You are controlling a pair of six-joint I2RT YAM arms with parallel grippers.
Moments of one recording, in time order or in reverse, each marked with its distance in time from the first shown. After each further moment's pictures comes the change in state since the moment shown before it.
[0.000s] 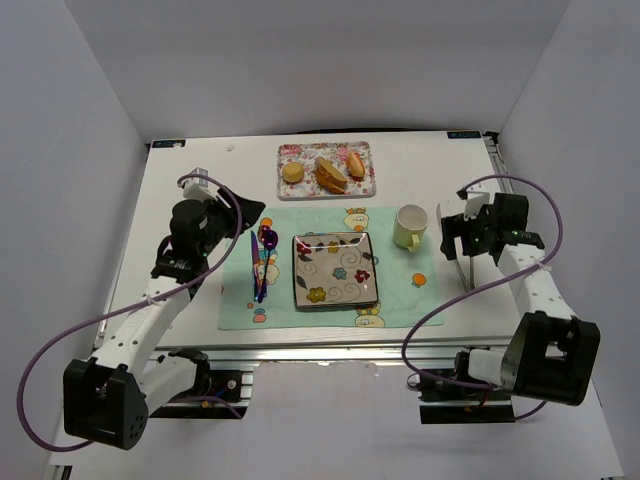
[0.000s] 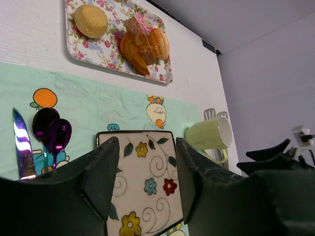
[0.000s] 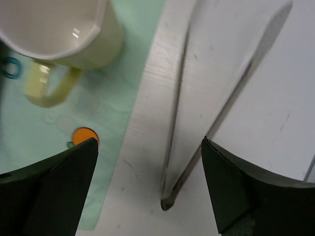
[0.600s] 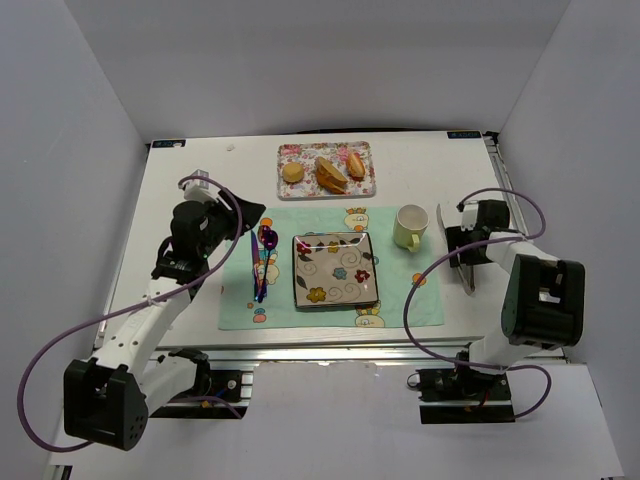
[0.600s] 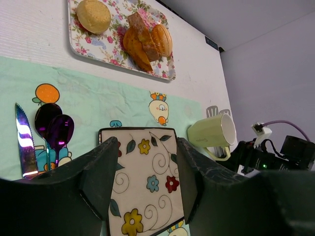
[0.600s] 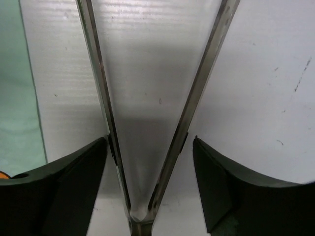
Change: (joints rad) left arm 0.000 0.000 -0.016 -0.005 0.003 0.003; right arm 0.009 0.306 -0.071 0.148 0.341 0.103
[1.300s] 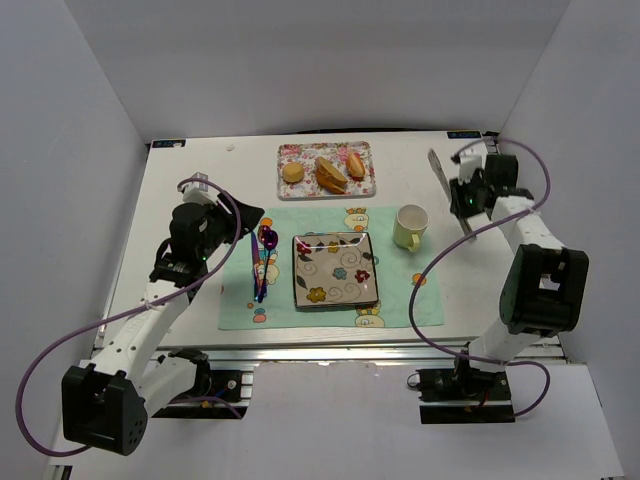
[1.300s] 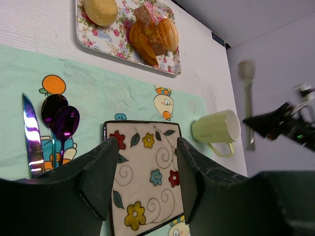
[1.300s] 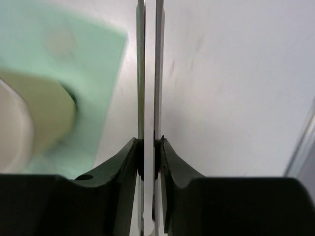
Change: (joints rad) left arm 0.000 -0.031 0.000 -0.060 -0.012 0.005; right arm 0.014 0.097 0.322 -0.074 -0.228 -0.105
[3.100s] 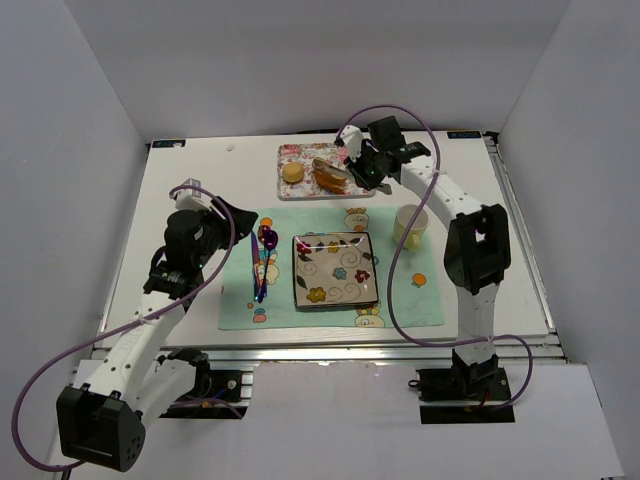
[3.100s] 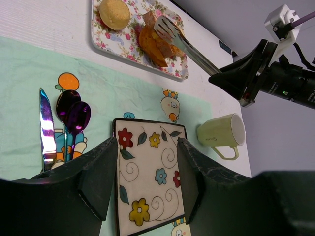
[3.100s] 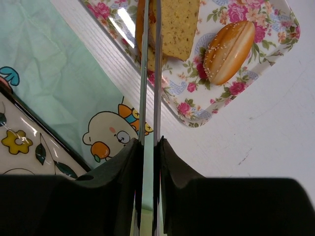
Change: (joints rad) left arm 0.000 -0.092 -0.021 -0.073 -0.060 0.000; right arm 0.542 0.432 0.733 -0.223 0.051 -0.125
